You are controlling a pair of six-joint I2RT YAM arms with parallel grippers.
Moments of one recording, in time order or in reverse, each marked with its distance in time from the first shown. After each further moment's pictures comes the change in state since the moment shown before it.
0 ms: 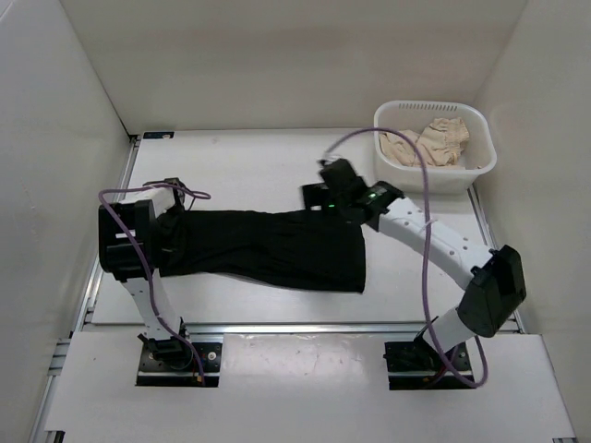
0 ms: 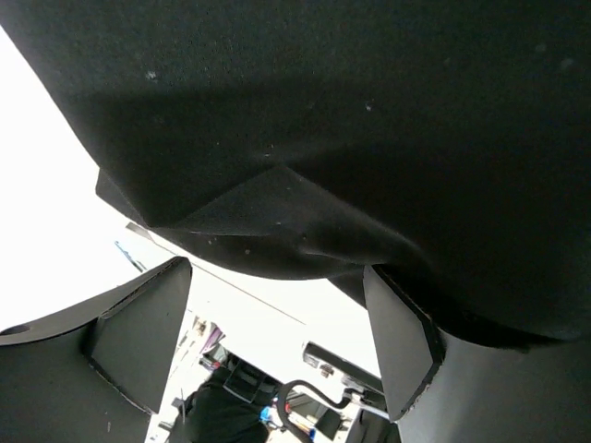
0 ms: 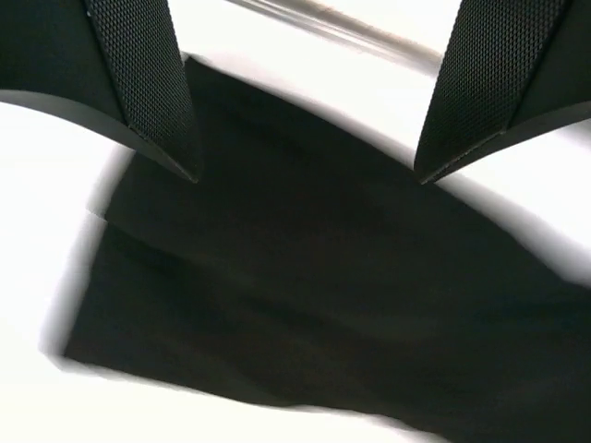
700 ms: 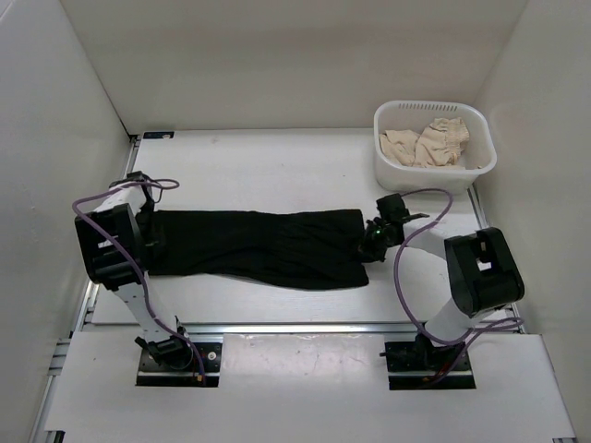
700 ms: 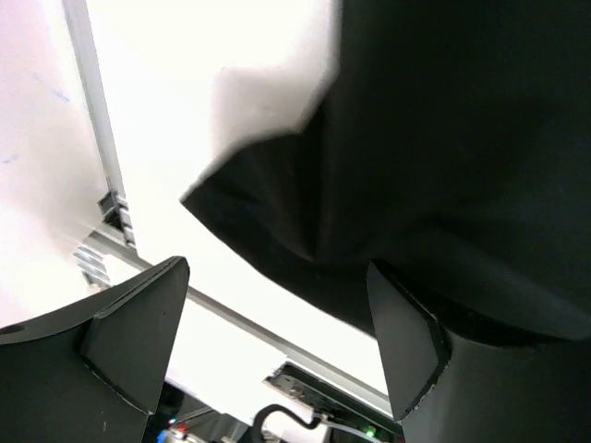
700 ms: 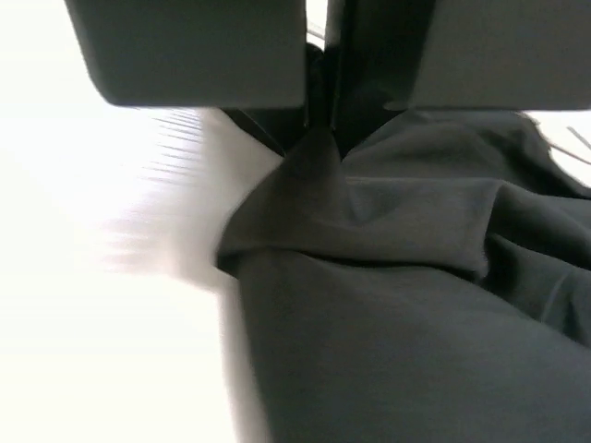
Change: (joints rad) left arm 0.190 -0.050 0.052 0.040 0.080 -0.017; right arm -0.509 0.079 -0.620 0.374 -0.470 0.288
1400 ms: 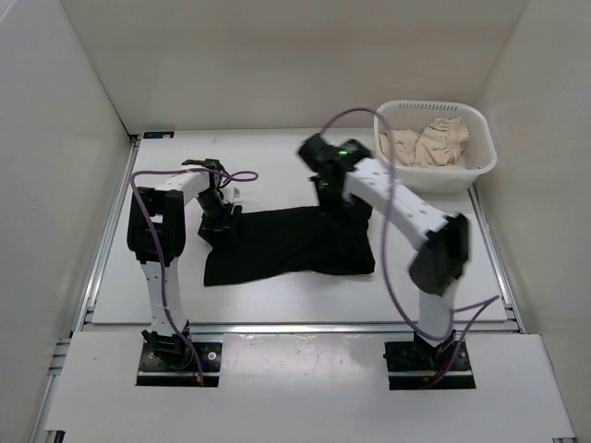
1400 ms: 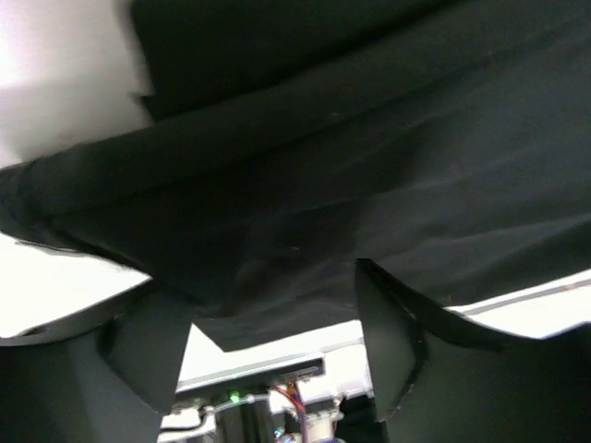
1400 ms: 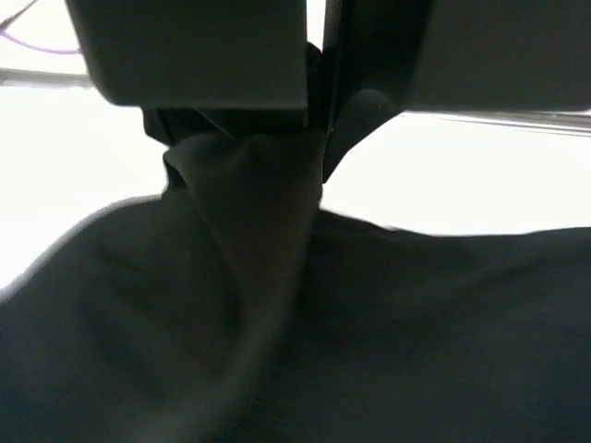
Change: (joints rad) left arm -0.414 0.225 0.253 -0.136 0.653 -0.011; right arm 0.338 0.185 1.028 -0.946 0.533 -0.254
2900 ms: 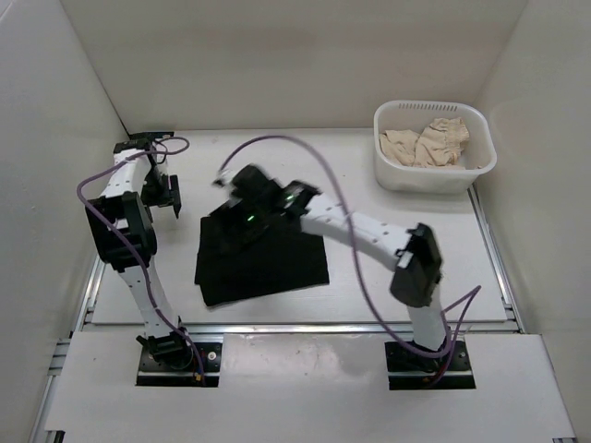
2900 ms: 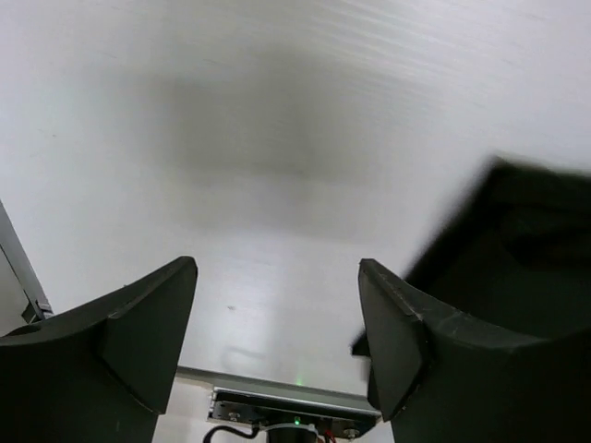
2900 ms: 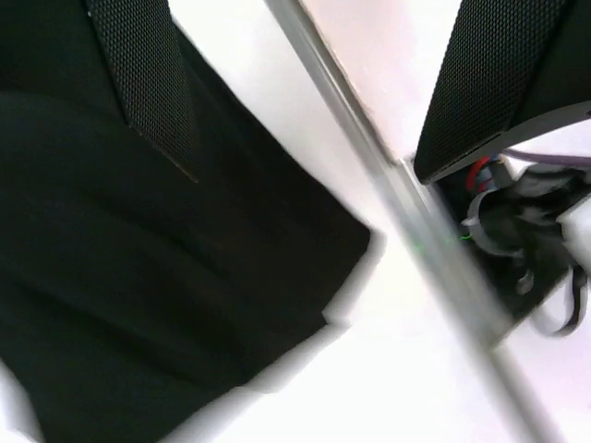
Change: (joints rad) left arm 0.352 -0.011 0.222 -0.030 -0.299 -0.002; right arm 0.452 0.267 0.198 0.546 -0.365 -0.236
